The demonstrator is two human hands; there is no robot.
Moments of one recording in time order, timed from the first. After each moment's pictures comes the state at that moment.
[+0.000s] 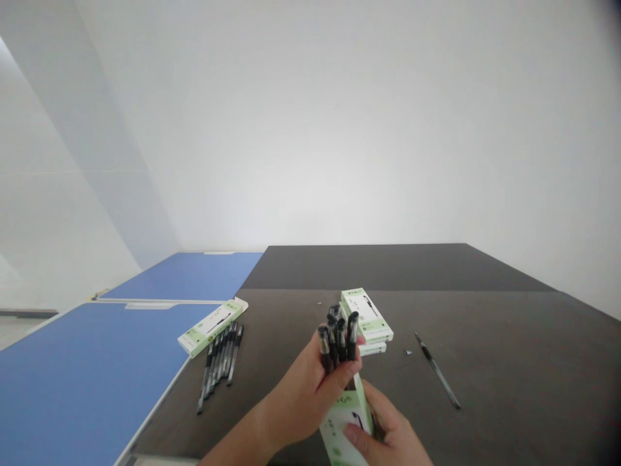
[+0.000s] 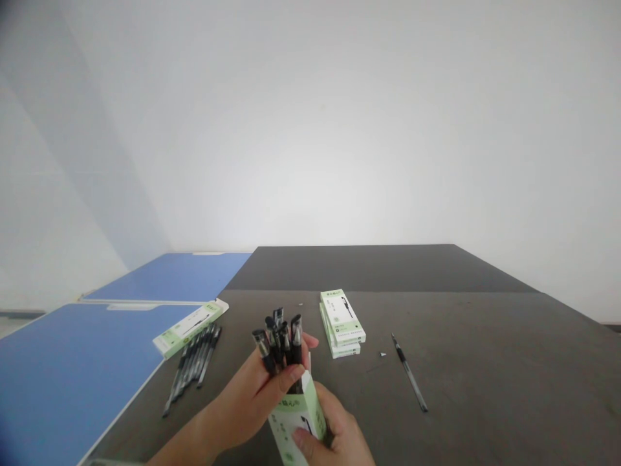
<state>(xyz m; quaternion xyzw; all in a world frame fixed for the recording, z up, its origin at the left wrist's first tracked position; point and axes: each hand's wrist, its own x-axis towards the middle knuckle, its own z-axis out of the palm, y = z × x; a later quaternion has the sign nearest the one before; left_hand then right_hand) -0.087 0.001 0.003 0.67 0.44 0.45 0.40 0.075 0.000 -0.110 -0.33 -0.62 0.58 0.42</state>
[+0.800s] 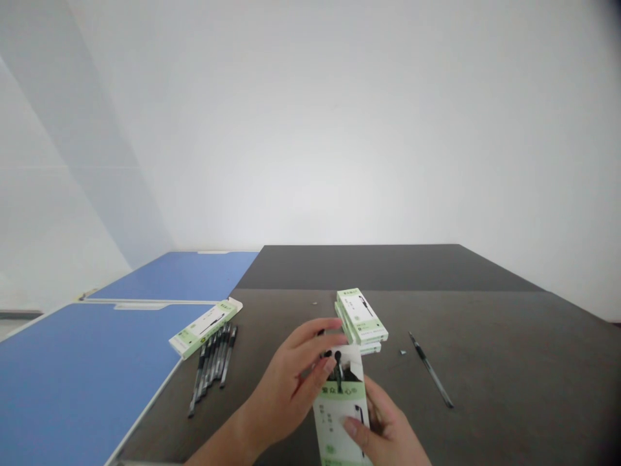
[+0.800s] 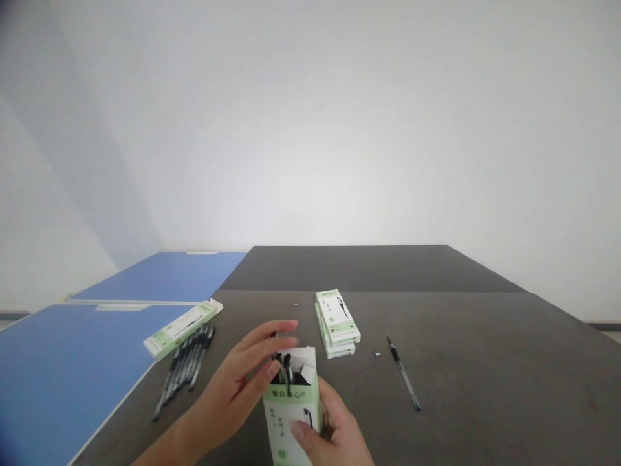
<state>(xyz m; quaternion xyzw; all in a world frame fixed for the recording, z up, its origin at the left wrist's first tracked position) -0.106 0.005 -0.010 0.74 0.40 0.46 0.28 0.062 -0.004 -0.105 -0.31 -0.46 0.68 0.48</state>
